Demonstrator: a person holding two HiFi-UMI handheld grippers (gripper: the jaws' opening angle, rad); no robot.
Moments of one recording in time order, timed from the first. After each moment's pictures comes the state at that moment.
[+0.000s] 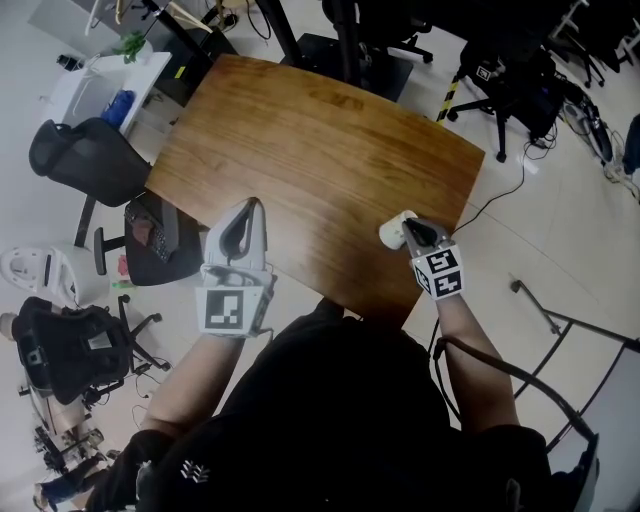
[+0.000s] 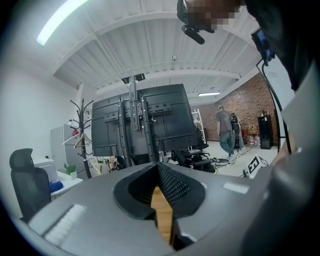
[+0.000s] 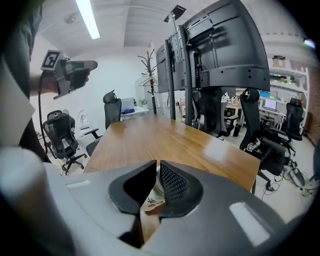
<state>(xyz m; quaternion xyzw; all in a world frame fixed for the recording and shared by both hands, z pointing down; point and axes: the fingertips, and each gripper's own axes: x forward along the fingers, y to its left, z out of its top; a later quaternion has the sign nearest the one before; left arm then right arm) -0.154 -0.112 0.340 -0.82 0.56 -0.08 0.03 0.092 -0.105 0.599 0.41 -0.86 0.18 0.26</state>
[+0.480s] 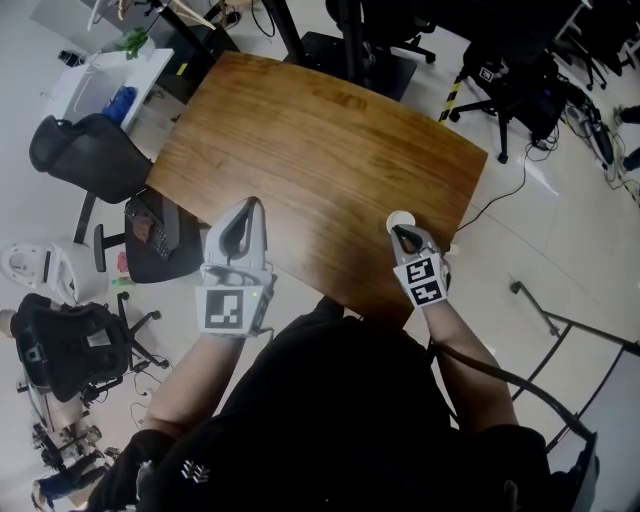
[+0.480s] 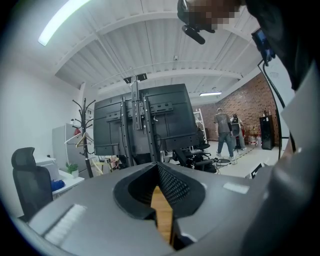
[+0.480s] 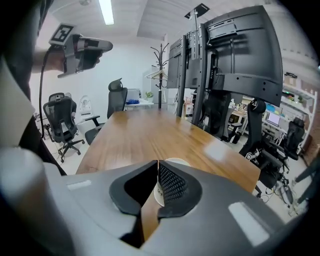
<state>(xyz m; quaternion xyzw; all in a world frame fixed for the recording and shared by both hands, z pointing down) -0.160 -0.111 0.342 -0.82 0.57 -0.08 0.02 0.059 -0.090 0.612 0.40 -0.85 0.13 0.32</state>
